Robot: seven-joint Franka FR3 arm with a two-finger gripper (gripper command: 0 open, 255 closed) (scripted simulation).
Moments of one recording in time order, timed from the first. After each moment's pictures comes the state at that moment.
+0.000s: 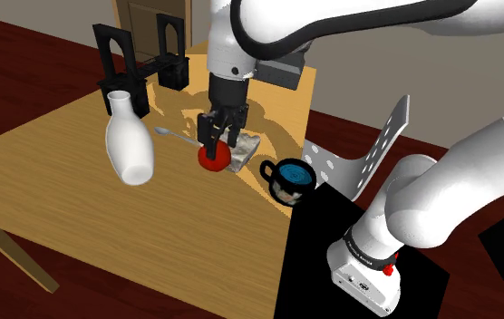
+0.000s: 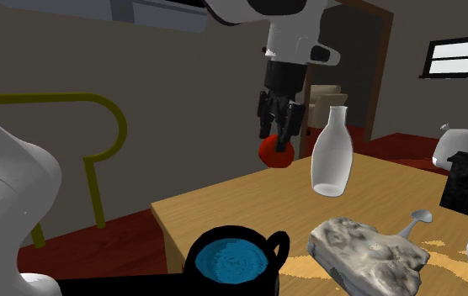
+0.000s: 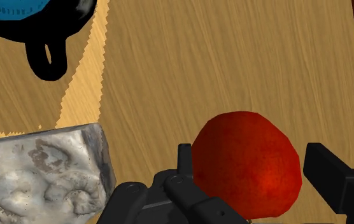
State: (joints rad) arm 0.25 -0.34 0.28 -2.26 0.26 1.88 0.18
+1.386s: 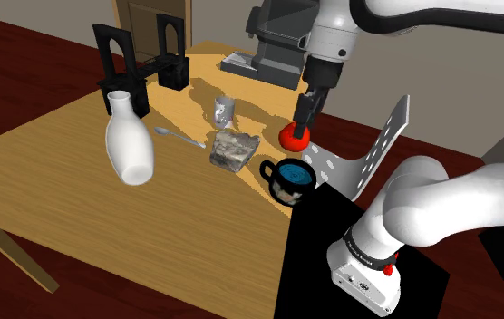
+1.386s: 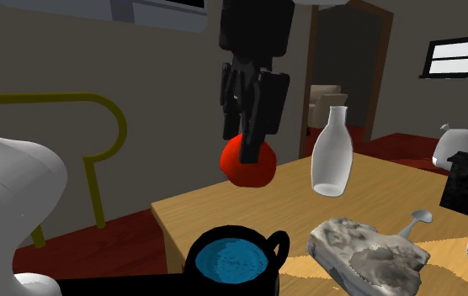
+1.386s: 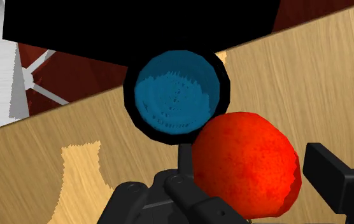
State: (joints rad) arm 0.17 -0.82 0.03 -2.51 0.15 1.60 -0.07
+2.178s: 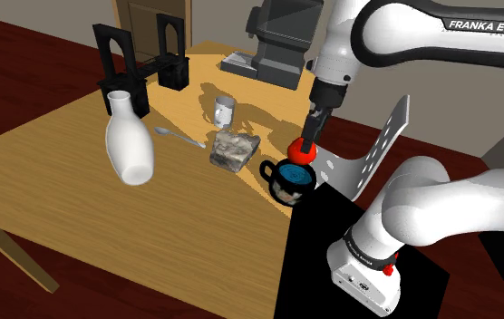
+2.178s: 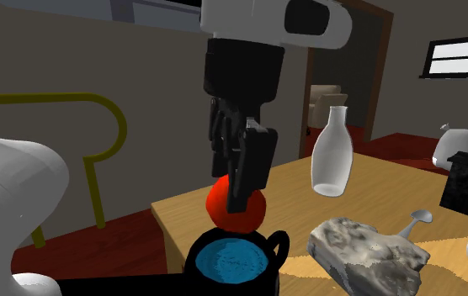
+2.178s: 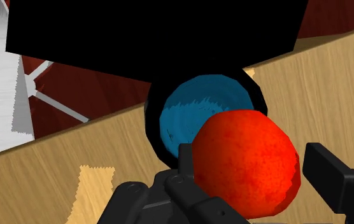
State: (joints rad) arm 0.15 -0.90 -0.02 -2.67 0.10 1.66 -0.13
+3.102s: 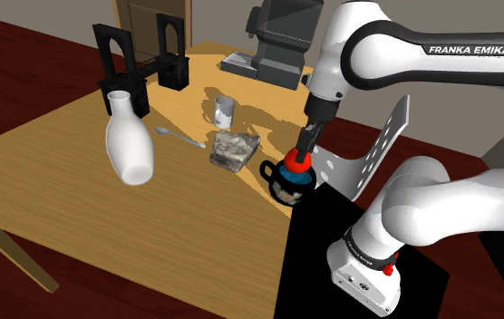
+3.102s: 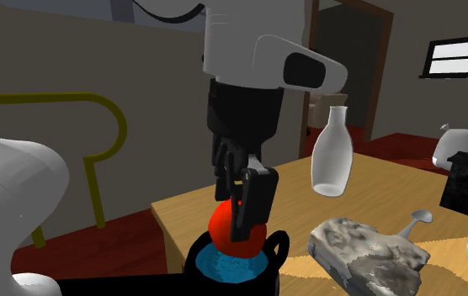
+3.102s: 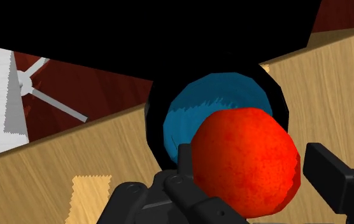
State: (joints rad) arm 0.15 -0.90 -0.02 -2.76 0.10 1.77 -0.14
